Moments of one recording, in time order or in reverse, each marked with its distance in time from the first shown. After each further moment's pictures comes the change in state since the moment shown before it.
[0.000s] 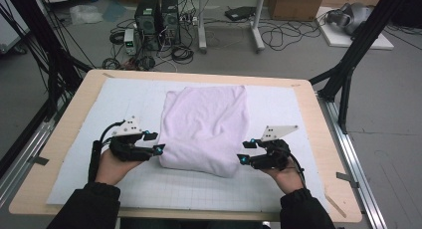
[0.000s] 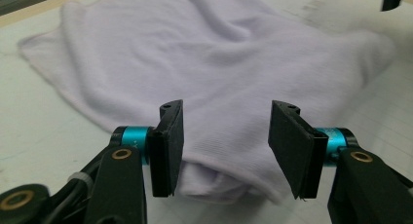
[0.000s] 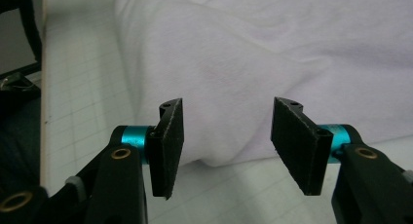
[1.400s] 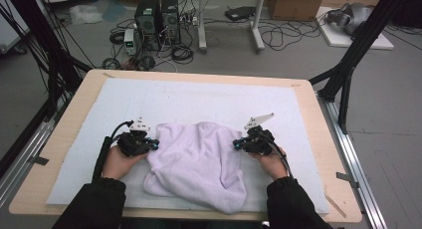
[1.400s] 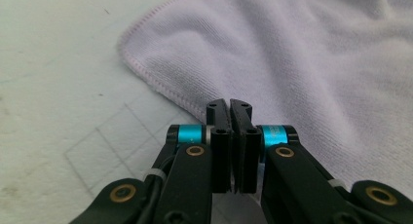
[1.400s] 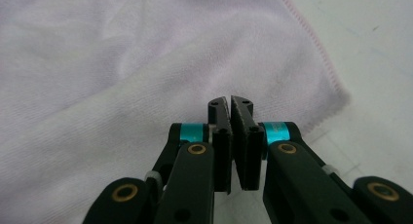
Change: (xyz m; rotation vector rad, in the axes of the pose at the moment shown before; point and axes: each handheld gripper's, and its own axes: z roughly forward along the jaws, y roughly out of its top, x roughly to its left) left arm 0.048 -0.025 0.040 0.213 0.126 -0.086; right arm -0.054 0.008 0.054 0.186 -0.054 0.063
